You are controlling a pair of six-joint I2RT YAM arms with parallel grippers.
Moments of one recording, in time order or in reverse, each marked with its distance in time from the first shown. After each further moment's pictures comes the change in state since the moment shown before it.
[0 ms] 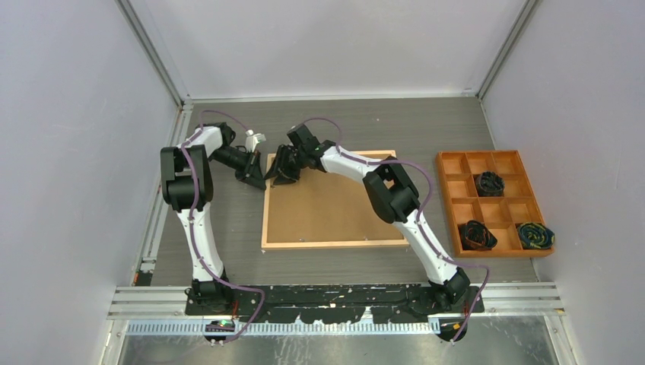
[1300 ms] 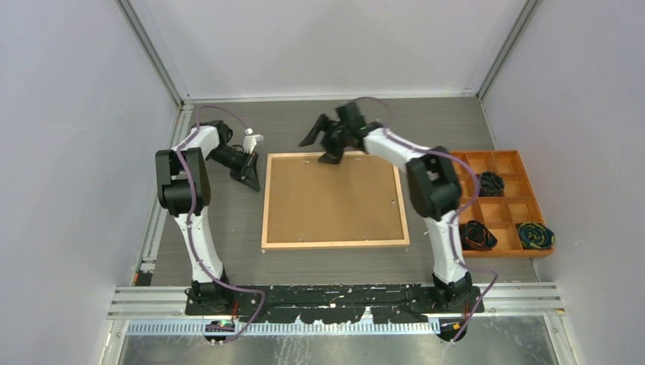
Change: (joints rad) left arm 0.011 -0.048 -0.013 -0.013 -0.077 0.100; right arm -0.187 -0.214 -0.203 0.012 0.027 -0.002
